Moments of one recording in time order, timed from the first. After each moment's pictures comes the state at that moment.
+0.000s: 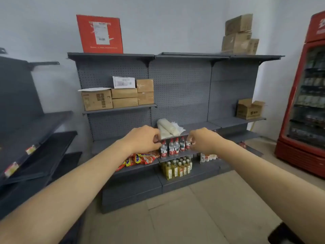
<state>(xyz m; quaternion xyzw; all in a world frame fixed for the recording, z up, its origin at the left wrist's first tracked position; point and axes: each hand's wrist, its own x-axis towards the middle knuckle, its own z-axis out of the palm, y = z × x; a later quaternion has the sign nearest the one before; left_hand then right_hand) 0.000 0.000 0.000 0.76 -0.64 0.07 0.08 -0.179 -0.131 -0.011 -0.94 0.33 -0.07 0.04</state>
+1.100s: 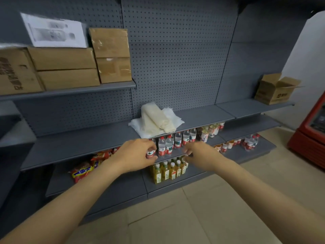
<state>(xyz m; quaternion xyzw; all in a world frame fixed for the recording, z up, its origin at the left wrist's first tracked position) 0.276 -0.476 -0.136 0.77 -0.63 -0.01 0.08 0.094 -0.614 -0.143 -0.93 0.33 0.00 0.15</state>
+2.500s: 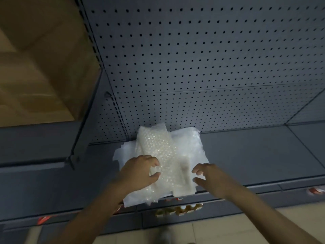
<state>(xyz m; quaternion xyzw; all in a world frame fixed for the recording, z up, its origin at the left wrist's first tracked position) 0.592 -0.917 -0.270 0.84 -0.48 -0.21 0.13 0.417 -1.103 -0.266 -0.91 0.25 0.18 0.26</state>
